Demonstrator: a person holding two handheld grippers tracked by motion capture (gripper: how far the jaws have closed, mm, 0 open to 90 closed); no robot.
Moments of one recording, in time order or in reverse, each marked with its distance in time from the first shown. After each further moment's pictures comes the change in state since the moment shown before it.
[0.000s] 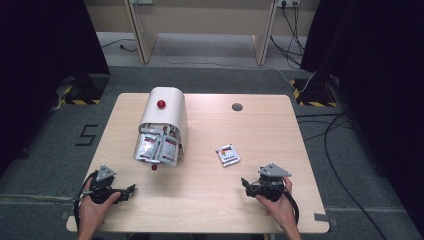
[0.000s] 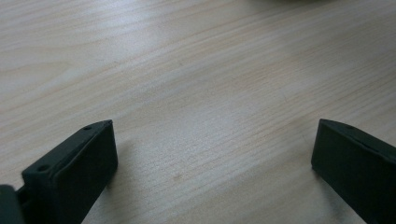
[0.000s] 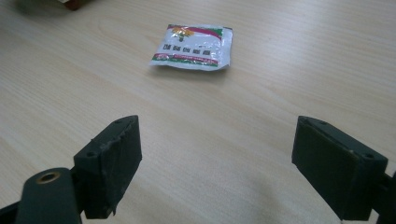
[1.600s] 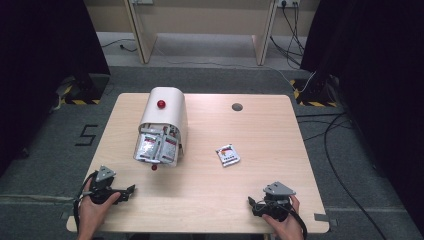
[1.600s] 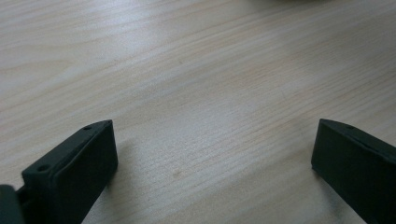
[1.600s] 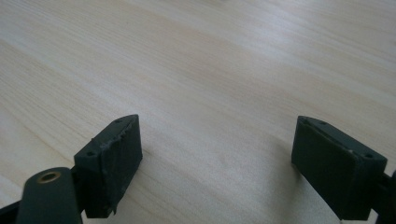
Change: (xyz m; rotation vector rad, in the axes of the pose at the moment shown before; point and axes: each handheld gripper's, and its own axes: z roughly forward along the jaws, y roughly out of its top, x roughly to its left) left arm 0.000 -0.001 -0.001 0.000 0.001 -0.001; right arm 0.010 -0.043 -0.027 0.109 -0.039 -0.008
